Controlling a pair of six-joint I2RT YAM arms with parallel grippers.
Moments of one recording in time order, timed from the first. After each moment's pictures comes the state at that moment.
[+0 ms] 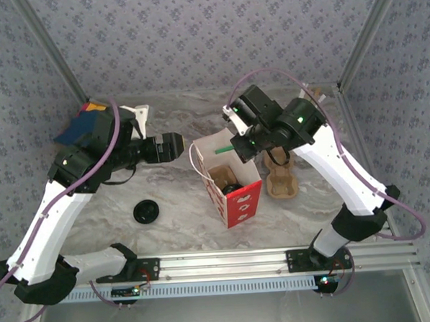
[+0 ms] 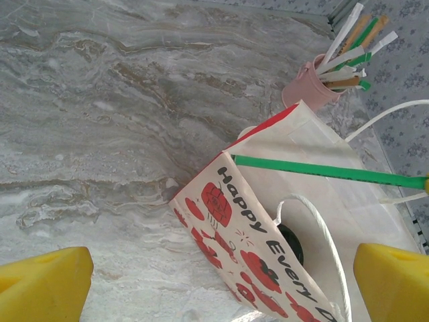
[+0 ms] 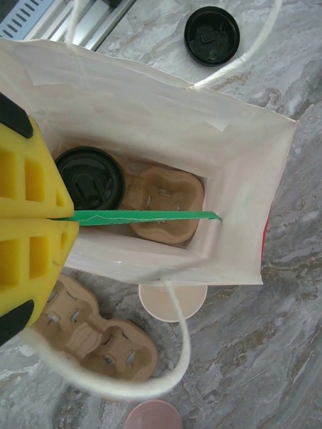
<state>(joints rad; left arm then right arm) -0.65 1.14 1.63 -1.16 0.00 -0.53 0.84 1.59 2.09 -1.51 0.11 0.16</state>
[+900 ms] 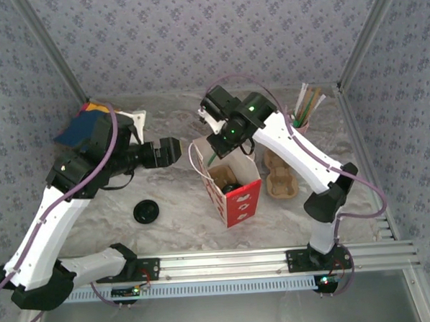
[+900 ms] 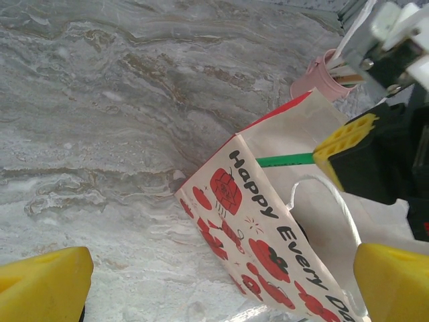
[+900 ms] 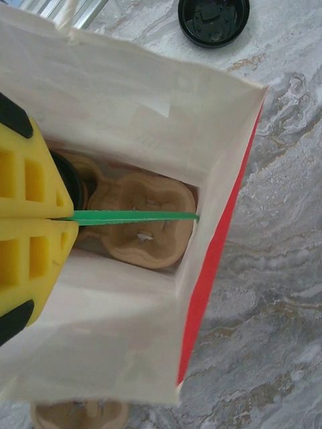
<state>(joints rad) -0.65 1.10 1.58 -1.16 -0.01 -0.54 0.83 1.84 2.15 -1.44 0.05 0.14</state>
